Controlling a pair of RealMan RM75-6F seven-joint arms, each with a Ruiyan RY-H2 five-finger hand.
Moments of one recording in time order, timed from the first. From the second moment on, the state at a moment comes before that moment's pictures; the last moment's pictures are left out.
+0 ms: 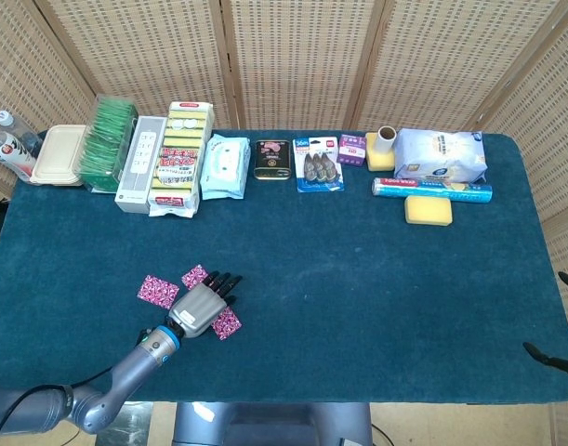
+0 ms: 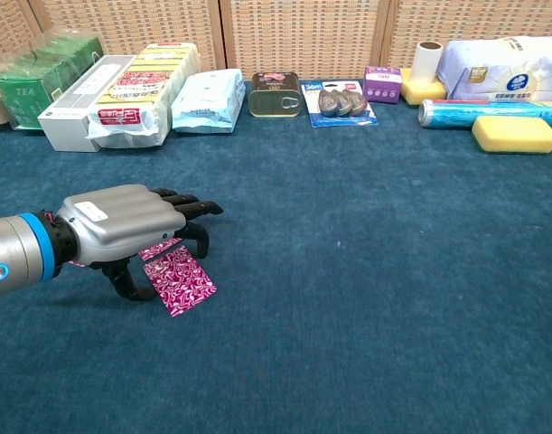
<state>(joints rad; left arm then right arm) -0.75 -1.57 0.05 -1.58 1.16 0.90 0.69 -0.02 -0.83 0.08 -1.92 -1.39 1.50 0.12</state>
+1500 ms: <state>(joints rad) -0.70 -1.45 0.00 -1.59 1.20 0.96 0.53 -0.02 -0.84 0.08 -1.92 -1.39 1.50 0.11</state>
